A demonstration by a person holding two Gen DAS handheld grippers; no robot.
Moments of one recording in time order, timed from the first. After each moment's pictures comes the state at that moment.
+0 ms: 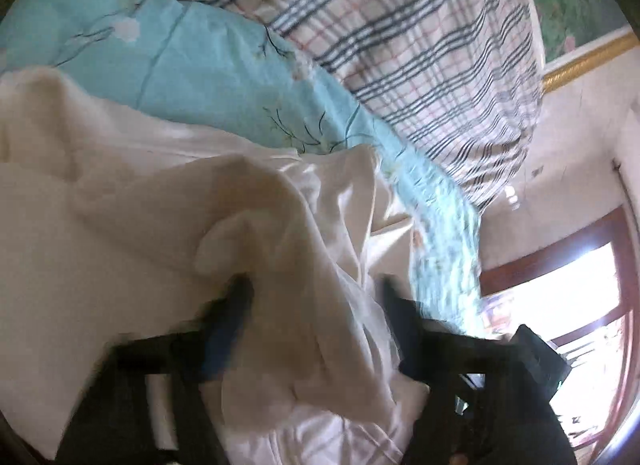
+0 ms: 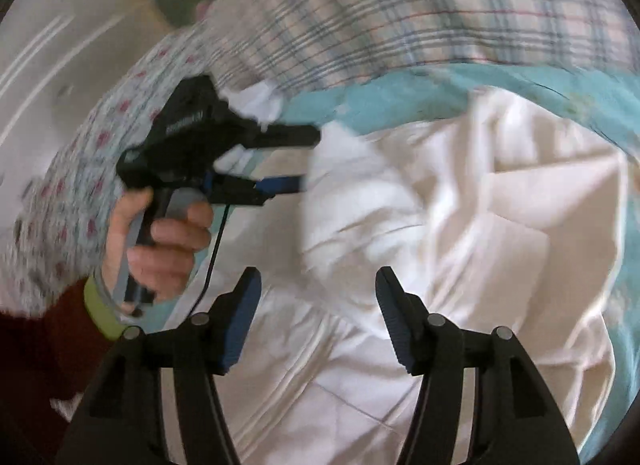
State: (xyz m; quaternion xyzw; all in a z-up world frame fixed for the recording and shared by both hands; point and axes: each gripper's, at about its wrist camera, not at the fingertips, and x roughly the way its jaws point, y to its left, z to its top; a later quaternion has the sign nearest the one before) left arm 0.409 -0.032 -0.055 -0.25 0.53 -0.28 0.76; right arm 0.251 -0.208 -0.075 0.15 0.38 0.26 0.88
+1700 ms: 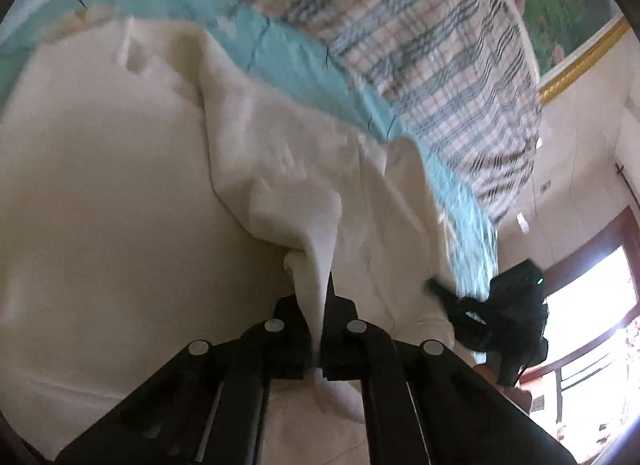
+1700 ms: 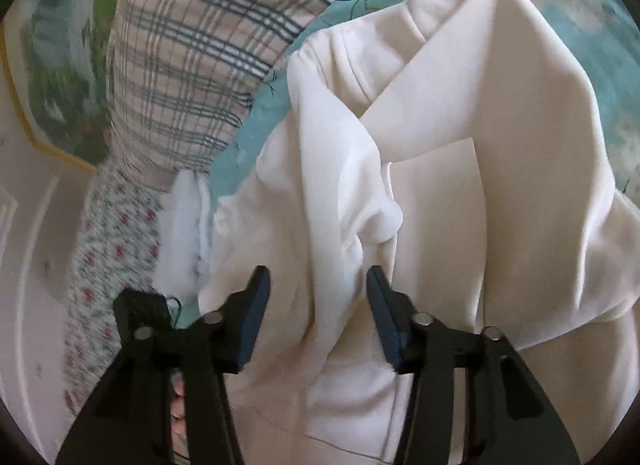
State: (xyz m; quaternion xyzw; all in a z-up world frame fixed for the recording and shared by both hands) left arm 0.316 0.050 -0.081 -0.27 0.45 -0.23 0.82; right arm 0.278 -0.255 -0.150 0.40 0.41 0.17 0.80
